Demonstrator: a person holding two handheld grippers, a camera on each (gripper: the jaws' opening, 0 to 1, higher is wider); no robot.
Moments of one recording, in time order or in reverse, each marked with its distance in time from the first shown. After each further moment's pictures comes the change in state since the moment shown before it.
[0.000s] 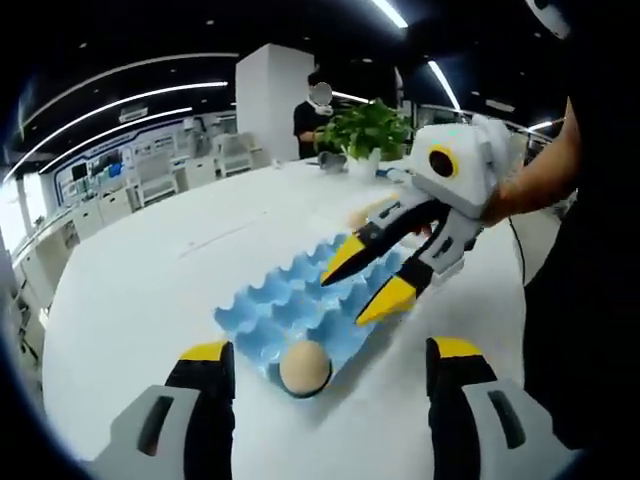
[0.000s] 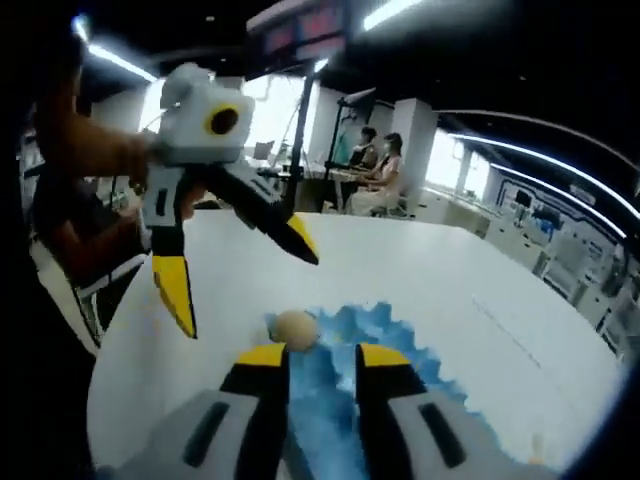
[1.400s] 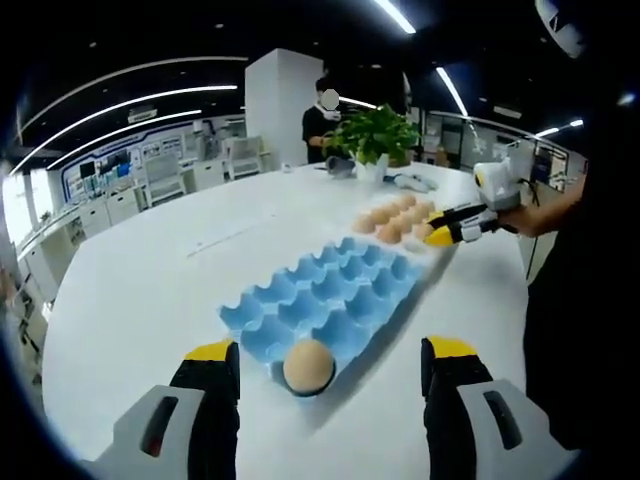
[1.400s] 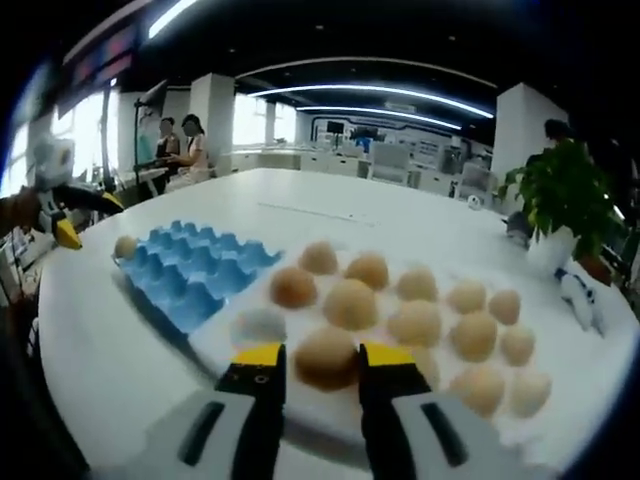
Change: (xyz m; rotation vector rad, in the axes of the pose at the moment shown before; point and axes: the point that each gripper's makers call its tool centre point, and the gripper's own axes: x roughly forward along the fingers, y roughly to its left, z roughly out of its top) left arm -0.004 0.005 -0.004 -0.014 -0.021 0.030; right arm -0.149 -0.100 -0.125 0.338 0.193 -0.643
